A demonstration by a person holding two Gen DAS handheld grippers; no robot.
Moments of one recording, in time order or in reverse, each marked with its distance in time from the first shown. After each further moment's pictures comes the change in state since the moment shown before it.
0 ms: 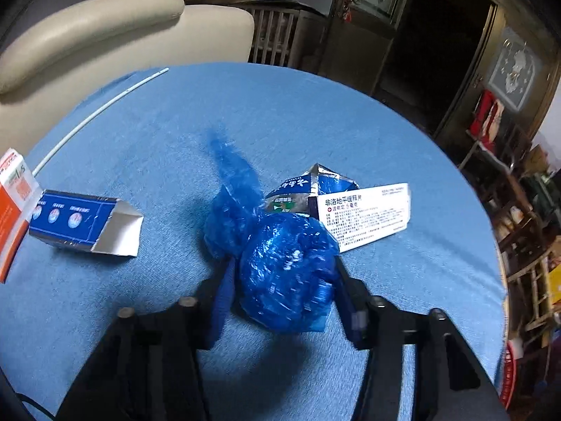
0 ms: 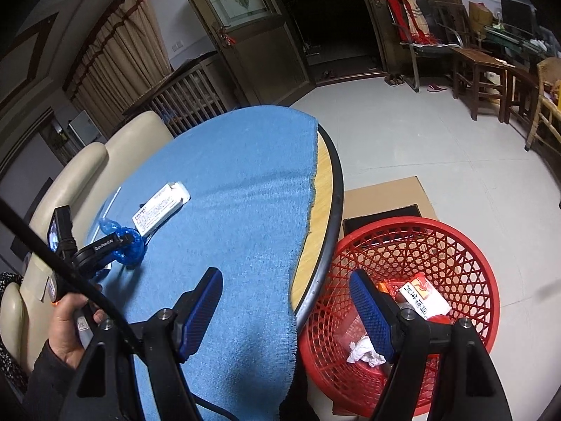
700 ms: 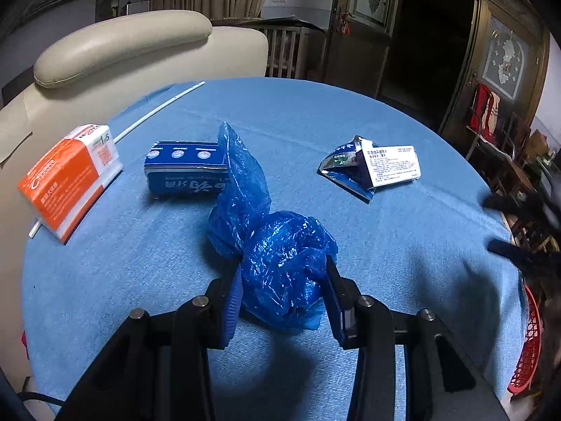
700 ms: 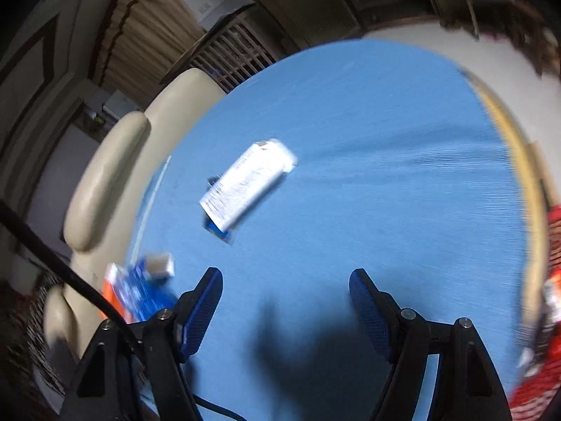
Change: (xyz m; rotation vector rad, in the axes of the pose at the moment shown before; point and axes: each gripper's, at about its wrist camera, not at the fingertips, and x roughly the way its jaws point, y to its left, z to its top) left arm -0.069 0.049 -0.065 0.069 -0.078 0.058; right arm 0.136 0.131 0.031 0.090 0.228 0.276
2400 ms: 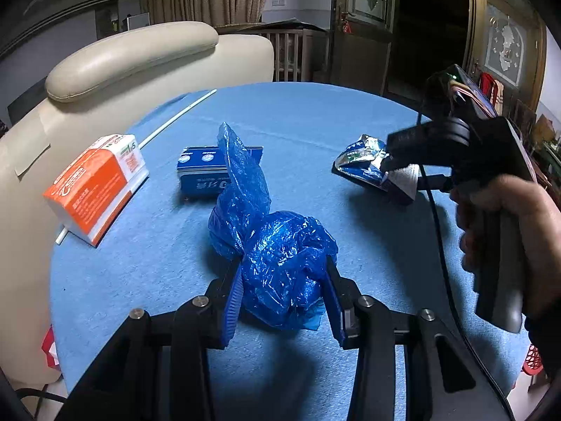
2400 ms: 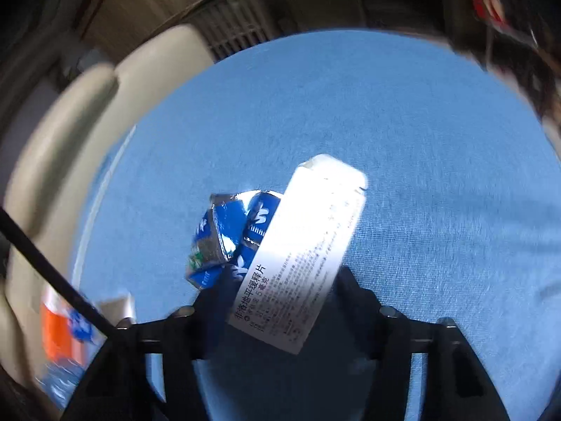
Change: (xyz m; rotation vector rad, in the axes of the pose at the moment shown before) left arm -0.015 0.014 -0.006 0.052 -0.012 0.064; right arm 0.138 0.087 0.037 -0.209 0.063 -0.249
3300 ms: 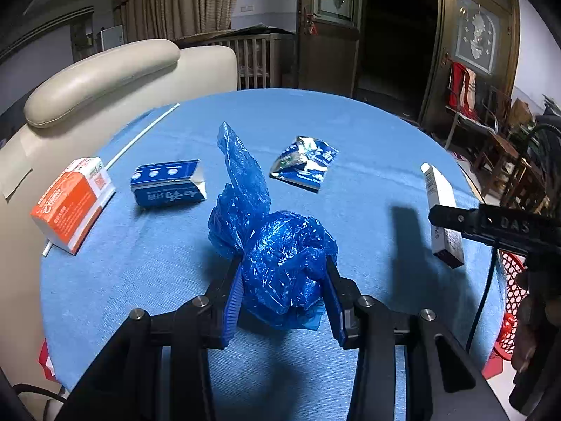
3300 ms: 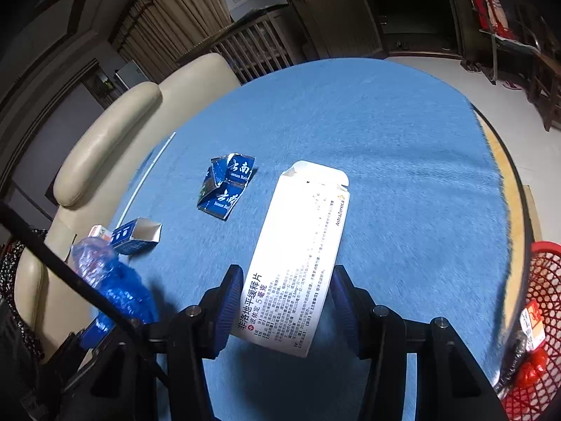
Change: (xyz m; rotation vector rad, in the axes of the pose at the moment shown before) left arm -0.028 -0.056 -0.004 0.086 -0.006 -0.080; right arm -0.131 -0.095 -0.103 -0.021 -0.115 0.141
